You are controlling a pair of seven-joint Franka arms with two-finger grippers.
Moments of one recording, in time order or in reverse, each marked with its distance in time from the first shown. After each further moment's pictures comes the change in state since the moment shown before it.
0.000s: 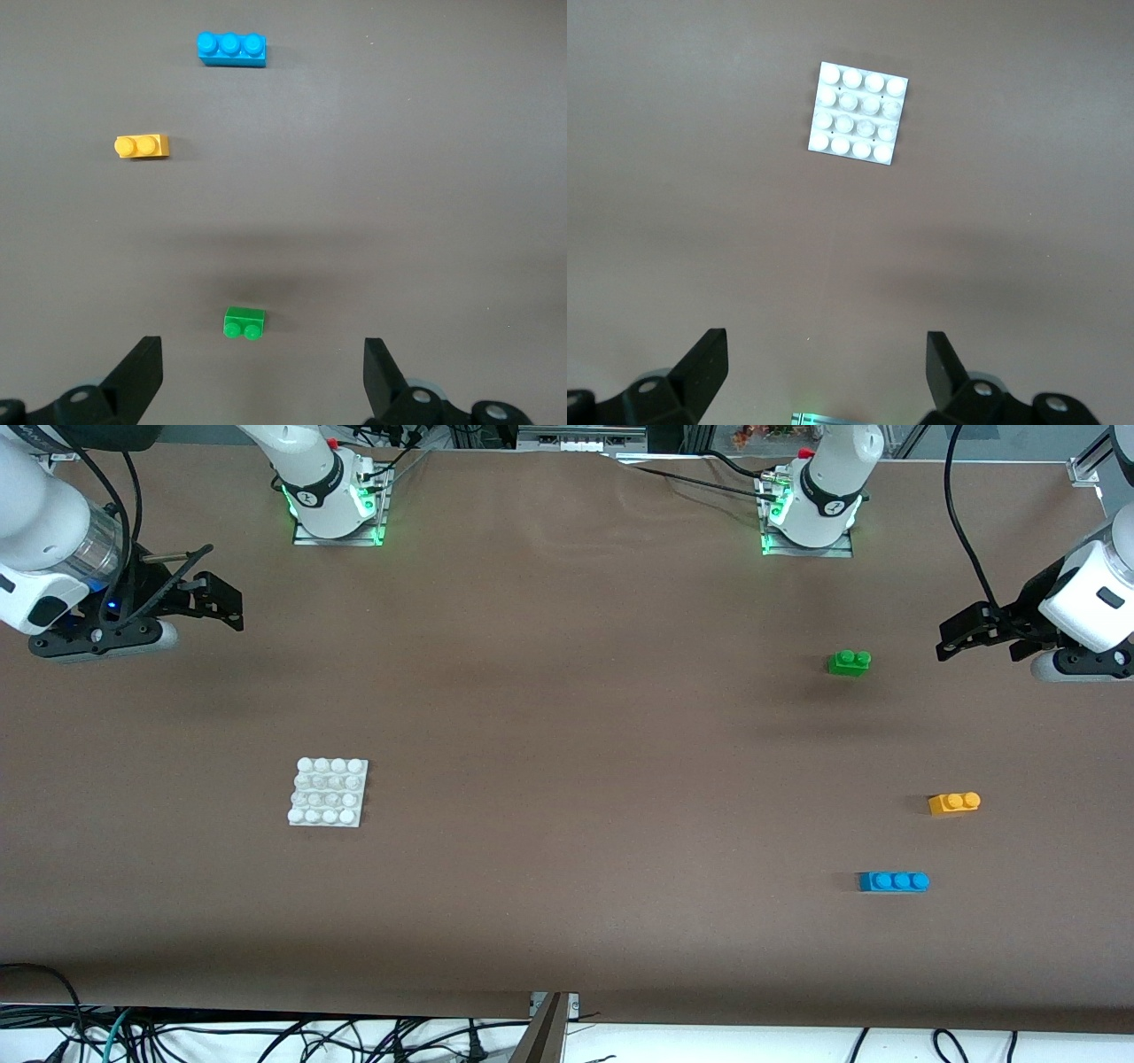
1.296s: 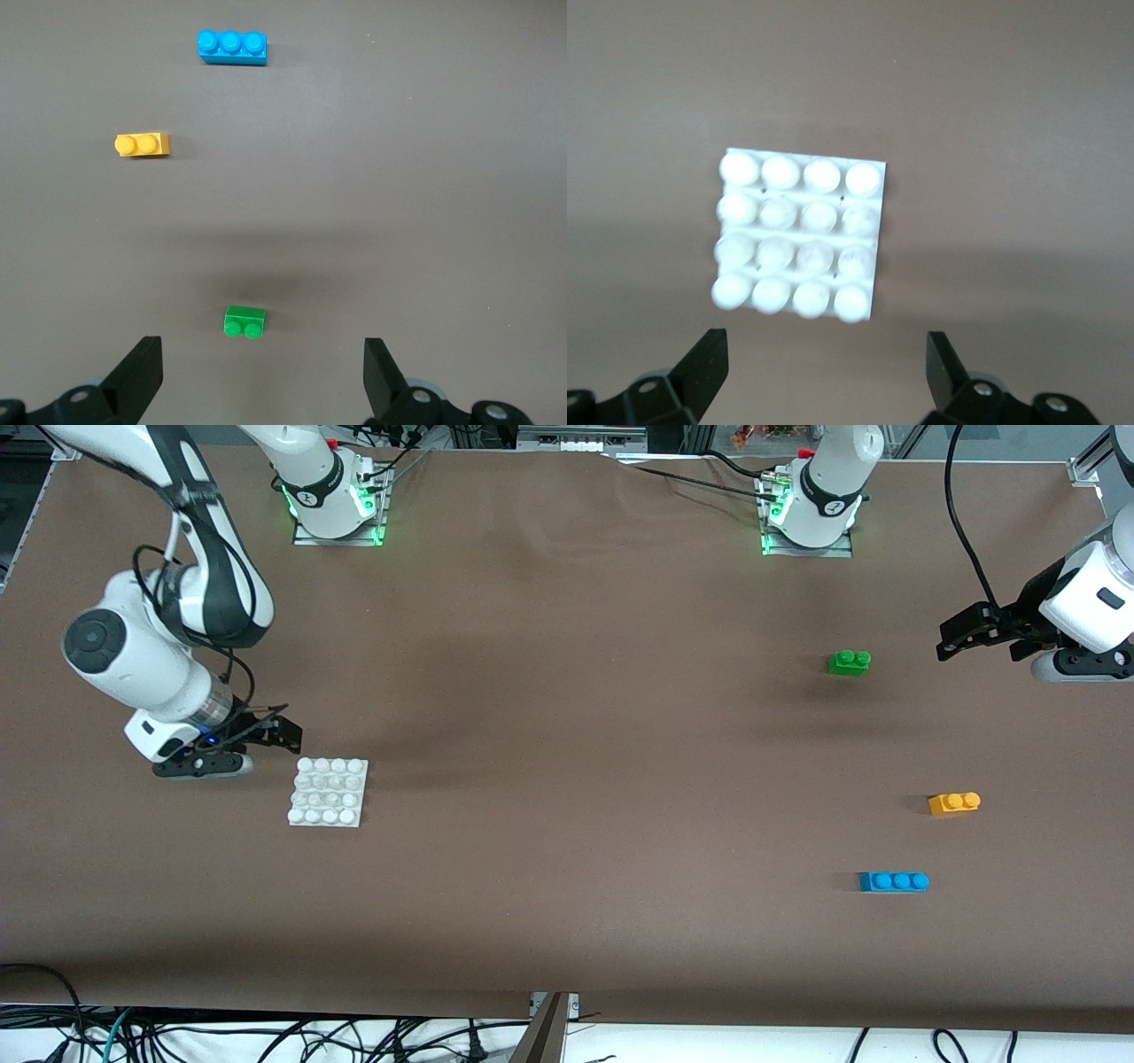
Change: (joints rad) left arm 0.000 0.001 0.001 0.000 0.000 -0.002 0.000; right arm -0.043 0.340 -0.035 -0.345 0.000 0.864 0.000
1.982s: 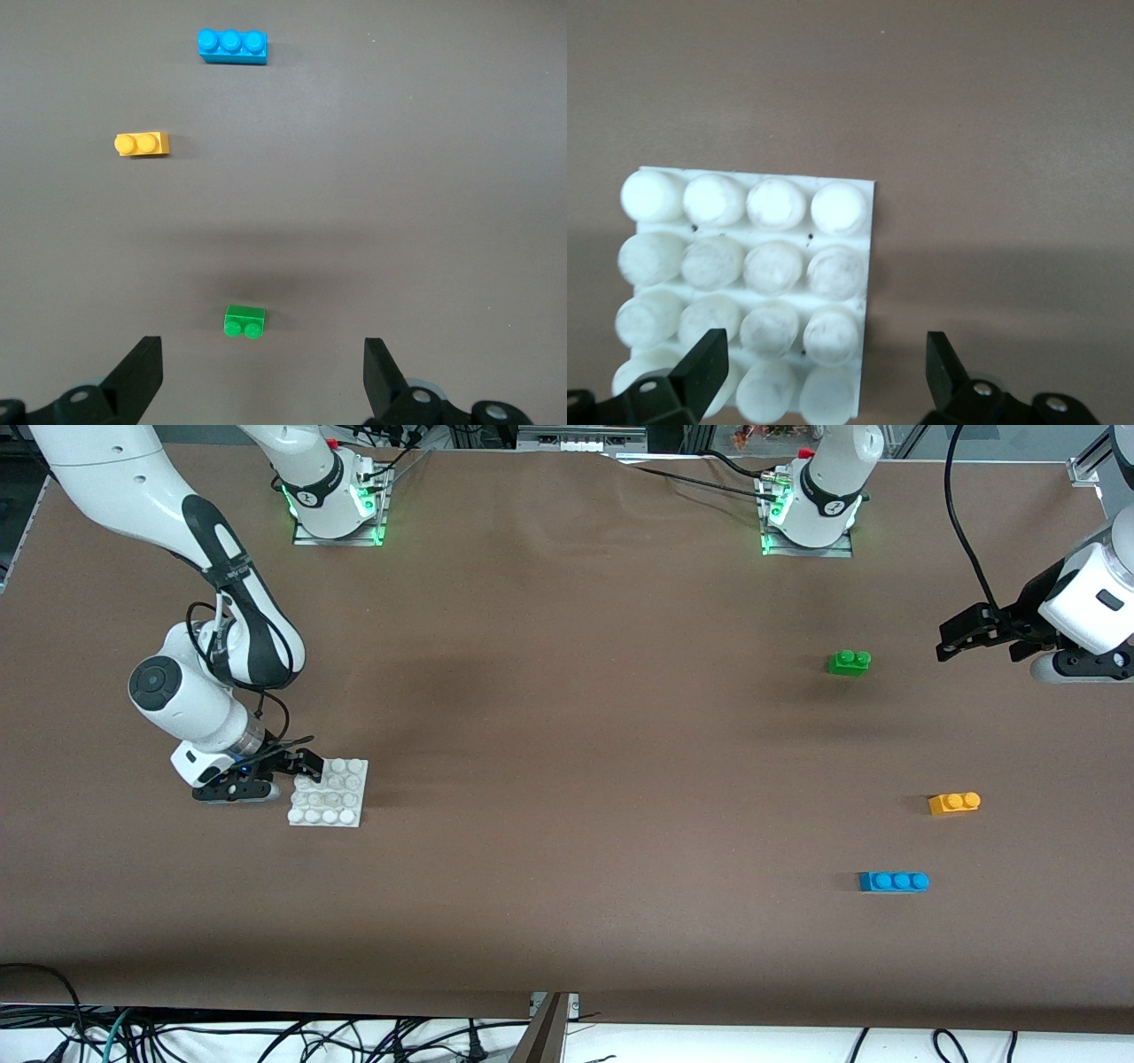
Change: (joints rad) left arm 0.000 0.002 0.000 0.000 0.000 0.000 0.000; right arm -0.010 0.196 -0.008 0.027 0.001 0.207 0.000
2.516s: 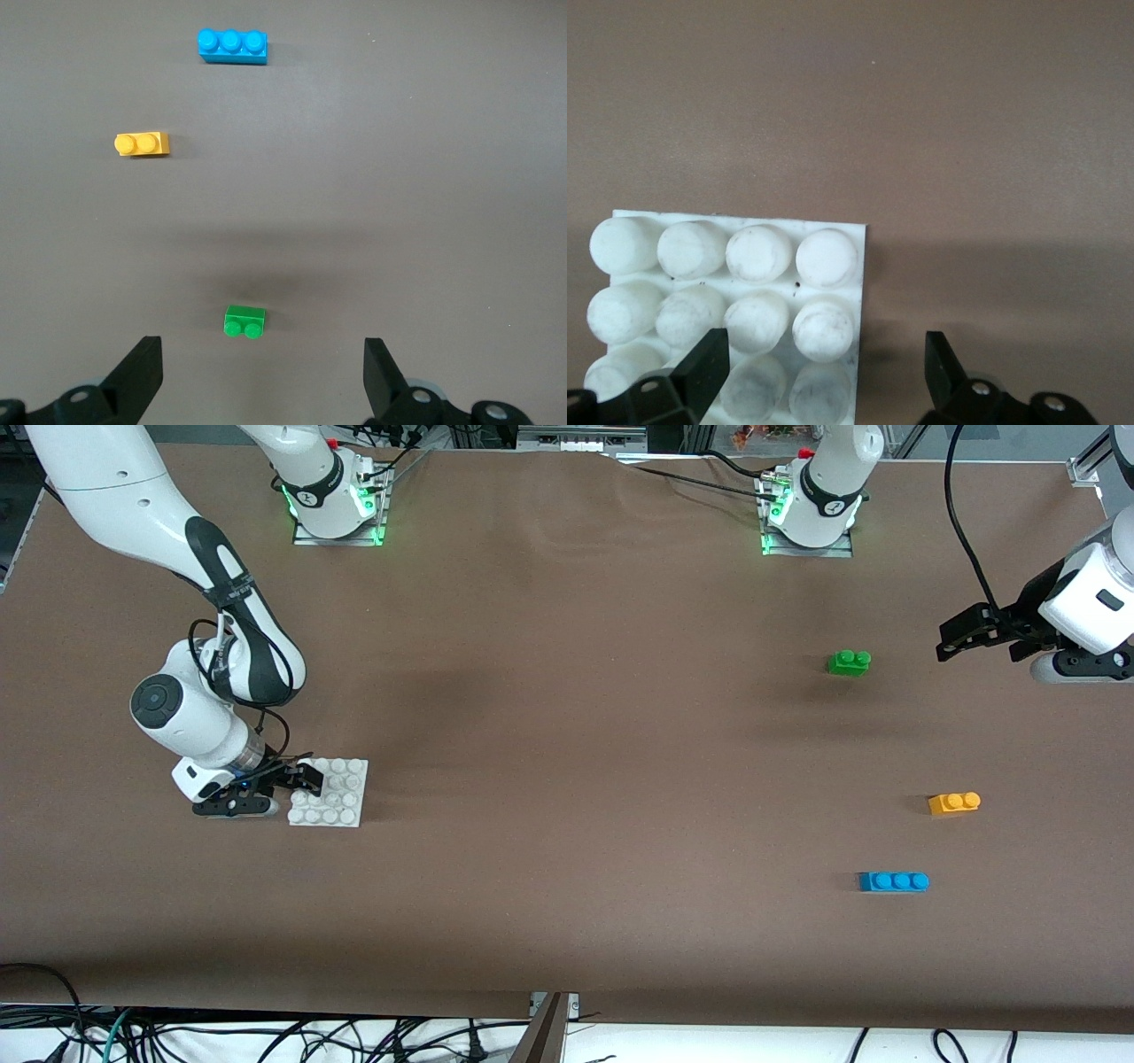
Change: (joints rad) left arm 0.000 0.000 0.000 0.000 0.000 0.000 0.000; right arm -0.001 0.070 -0.002 0.076 0.002 0.002 0.000
